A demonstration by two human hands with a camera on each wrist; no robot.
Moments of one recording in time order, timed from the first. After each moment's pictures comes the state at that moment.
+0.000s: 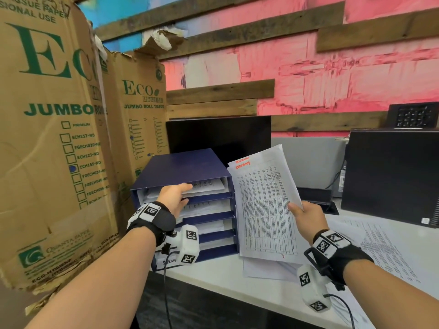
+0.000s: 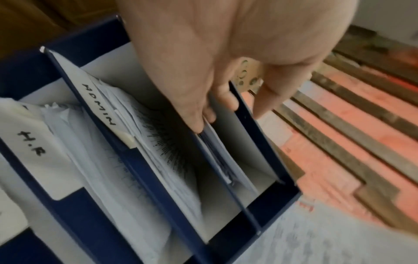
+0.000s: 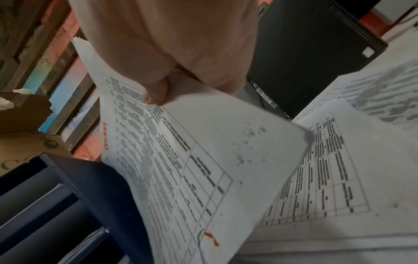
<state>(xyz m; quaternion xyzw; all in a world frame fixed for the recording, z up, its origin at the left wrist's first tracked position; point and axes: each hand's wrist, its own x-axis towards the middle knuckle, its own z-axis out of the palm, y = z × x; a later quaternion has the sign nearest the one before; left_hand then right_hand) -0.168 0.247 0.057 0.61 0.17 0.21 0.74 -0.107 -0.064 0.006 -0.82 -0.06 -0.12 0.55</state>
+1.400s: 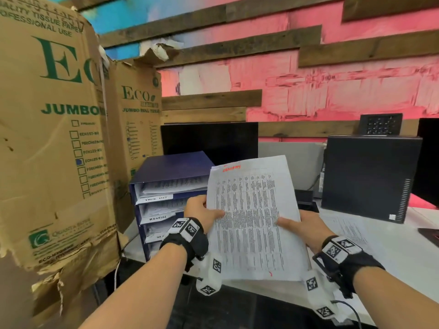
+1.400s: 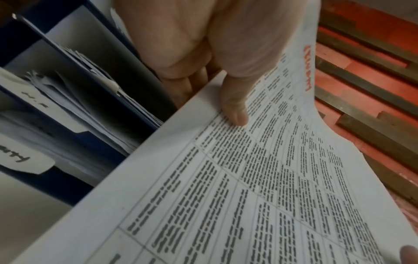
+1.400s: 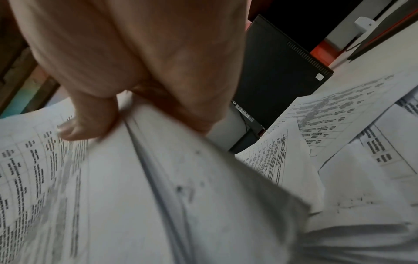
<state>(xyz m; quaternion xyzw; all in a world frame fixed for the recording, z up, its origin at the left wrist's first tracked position) -0.220 0.146 0.029 0.82 0.10 0.23 0.52 -0.167 -0.113 0.005 -0.76 -0.12 0.03 0.63</state>
